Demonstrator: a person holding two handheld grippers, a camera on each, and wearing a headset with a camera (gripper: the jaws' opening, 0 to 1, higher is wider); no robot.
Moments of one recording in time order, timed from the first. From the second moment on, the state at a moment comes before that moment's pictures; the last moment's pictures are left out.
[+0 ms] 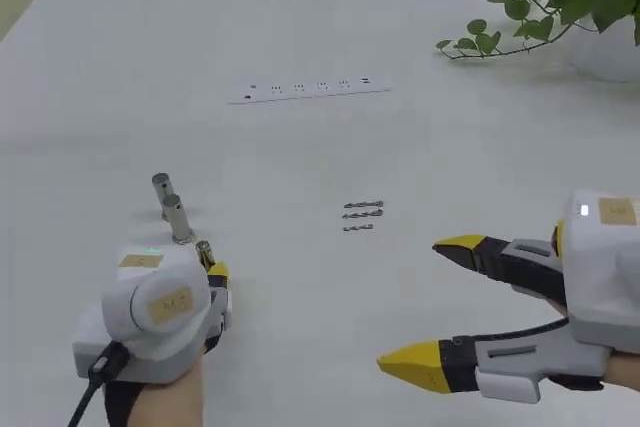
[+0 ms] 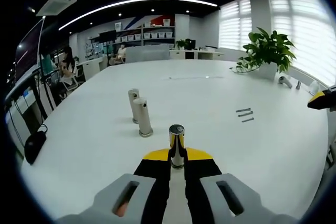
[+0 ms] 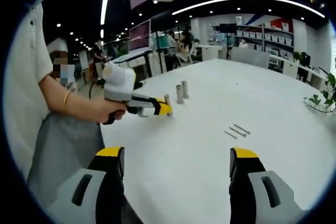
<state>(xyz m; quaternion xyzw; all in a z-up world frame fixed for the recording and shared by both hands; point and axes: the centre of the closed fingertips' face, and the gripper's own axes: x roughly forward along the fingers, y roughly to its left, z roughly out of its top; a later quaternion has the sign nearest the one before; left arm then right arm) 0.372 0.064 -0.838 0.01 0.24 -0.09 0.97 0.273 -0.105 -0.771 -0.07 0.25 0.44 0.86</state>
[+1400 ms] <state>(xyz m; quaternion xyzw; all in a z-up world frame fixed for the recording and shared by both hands) 0.375 0.054 -0.838 0.10 0.21 -0.16 0.96 0.274 -0.108 -0.771 -0.07 0.25 0.43 0.86</state>
